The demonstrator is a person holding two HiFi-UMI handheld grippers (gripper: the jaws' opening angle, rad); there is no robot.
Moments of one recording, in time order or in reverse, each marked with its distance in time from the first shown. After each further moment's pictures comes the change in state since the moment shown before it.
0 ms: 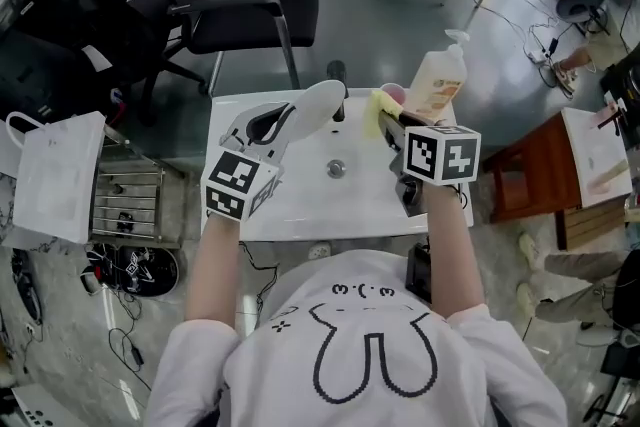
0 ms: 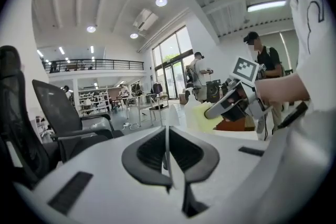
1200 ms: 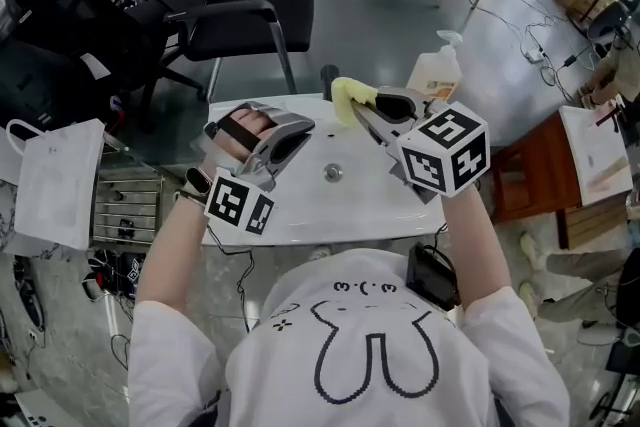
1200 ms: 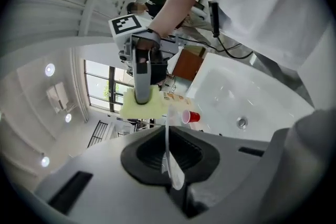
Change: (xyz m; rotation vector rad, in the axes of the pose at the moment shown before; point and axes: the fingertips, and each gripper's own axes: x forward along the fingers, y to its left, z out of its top) left arm 0.003 -0.059 0.011 1.244 -0.004 -0.135; right arm -0.030 0.081 0.059 -0.453 -0.100 0.279
